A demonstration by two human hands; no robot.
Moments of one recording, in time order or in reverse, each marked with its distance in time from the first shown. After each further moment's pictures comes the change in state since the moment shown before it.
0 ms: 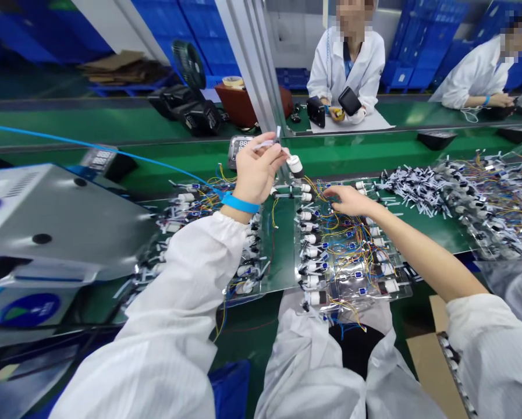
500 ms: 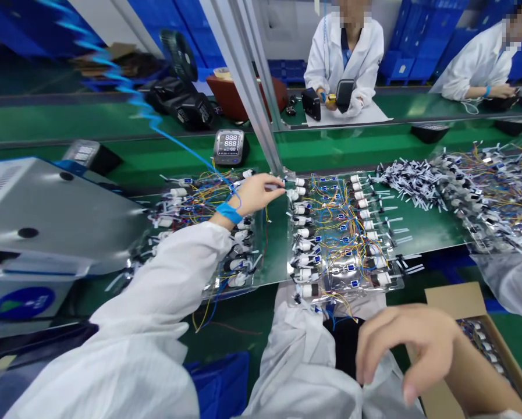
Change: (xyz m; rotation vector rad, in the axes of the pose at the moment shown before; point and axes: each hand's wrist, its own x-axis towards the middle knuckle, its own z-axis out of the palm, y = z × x) left_hand -0.045 -0.017 -0.051 1.021 -0.477 -0.165; right_hand -0.247 -0.119 -0.004 0.985 -0.704 -0.241
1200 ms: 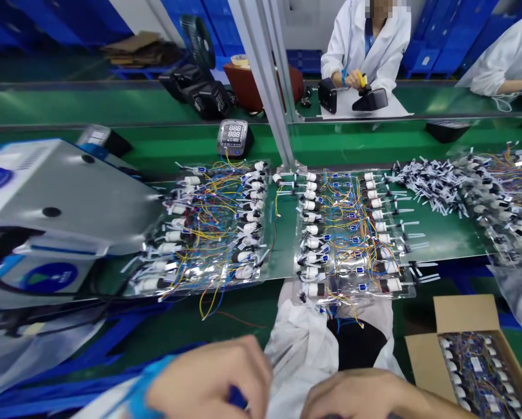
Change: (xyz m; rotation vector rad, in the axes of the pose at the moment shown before) left_hand -0.253 0.137 -0.024 -0.658 -1.107 -0.087; right_hand 0.075 0.129 0.103 -0.026 -0.148 0.165
